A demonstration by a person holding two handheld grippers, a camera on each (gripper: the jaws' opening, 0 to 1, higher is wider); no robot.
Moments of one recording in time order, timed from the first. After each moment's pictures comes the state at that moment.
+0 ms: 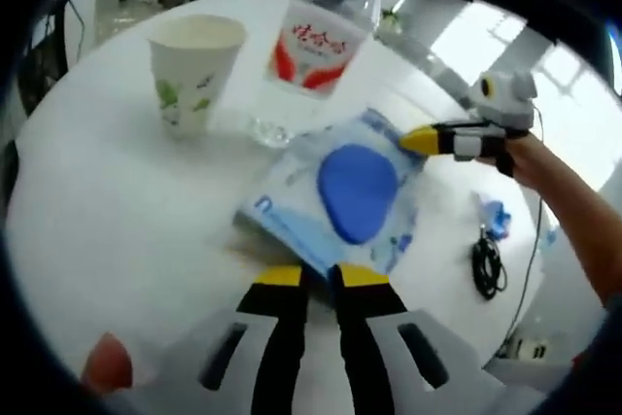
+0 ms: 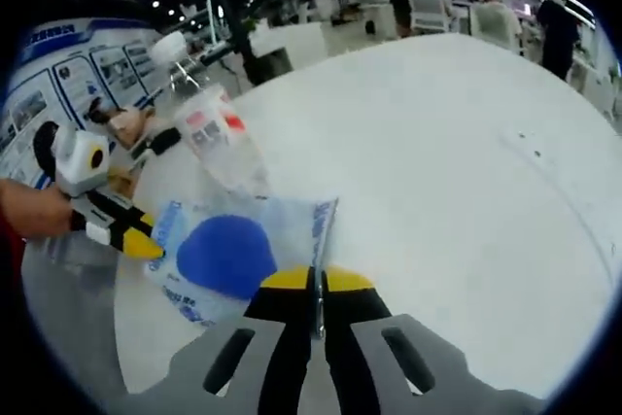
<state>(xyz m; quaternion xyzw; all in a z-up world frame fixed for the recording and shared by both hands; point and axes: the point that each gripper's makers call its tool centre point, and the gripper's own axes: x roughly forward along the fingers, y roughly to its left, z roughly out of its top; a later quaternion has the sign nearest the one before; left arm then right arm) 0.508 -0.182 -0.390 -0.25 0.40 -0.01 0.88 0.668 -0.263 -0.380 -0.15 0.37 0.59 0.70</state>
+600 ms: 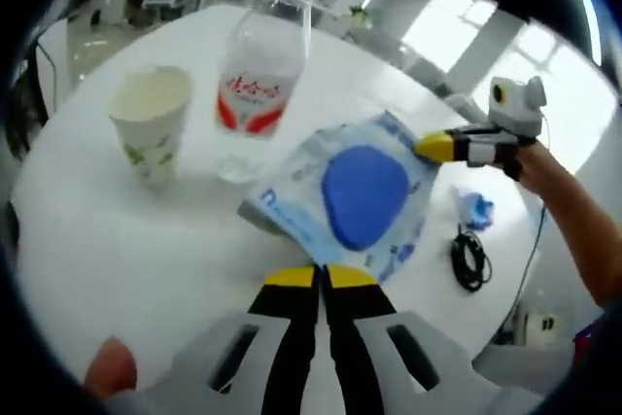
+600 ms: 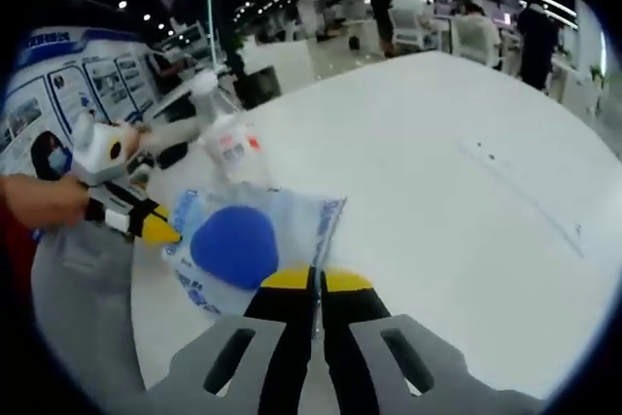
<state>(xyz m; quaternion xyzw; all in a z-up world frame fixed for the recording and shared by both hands) 0.525 -0.198 -0.355 -0.21 0.39 -0.07 0.89 0.656 -0.317 -0.327 -0.14 0.34 0.56 0.74</state>
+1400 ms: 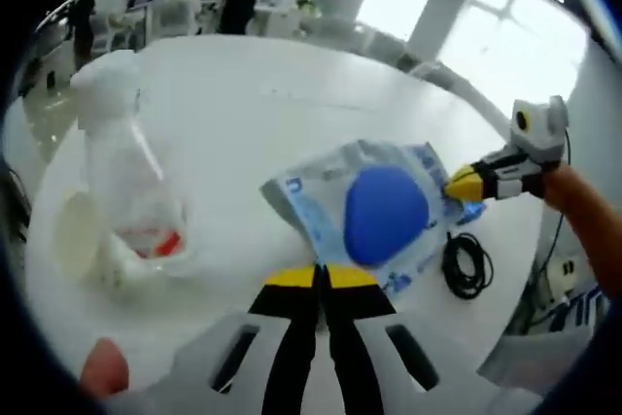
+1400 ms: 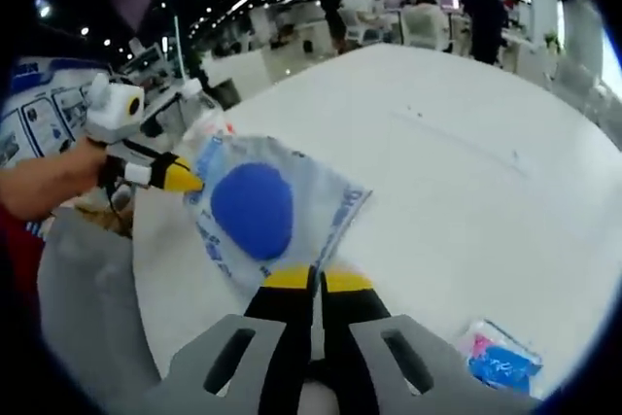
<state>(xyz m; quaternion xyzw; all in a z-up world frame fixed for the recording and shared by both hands) 0.591 -0.242 -0.327 -0.10 0.39 -0.14 0.90 0.641 -0.412 -0.326 -0.10 0.37 0.48 0.79</state>
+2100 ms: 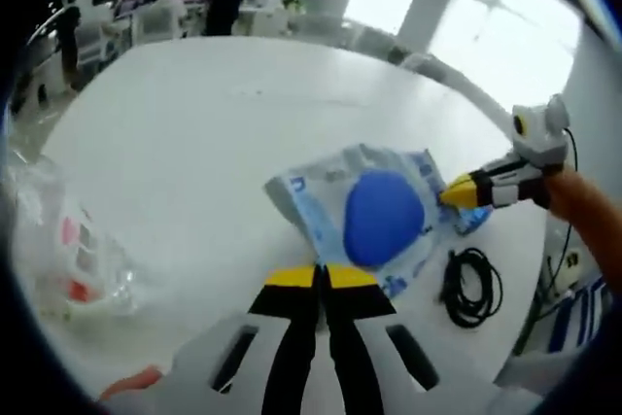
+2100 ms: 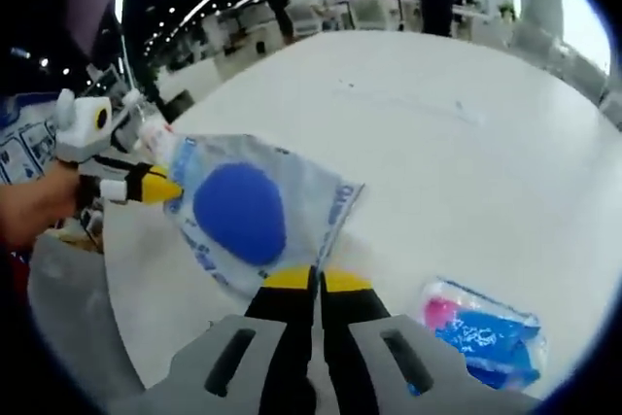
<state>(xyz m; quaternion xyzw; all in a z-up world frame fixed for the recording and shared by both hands) 0.628 -0.291 -0.355 -0.09 0.39 -0.16 0.90 0.670 -0.466 -0.369 -0.07 0.42 0.39 0.82</state>
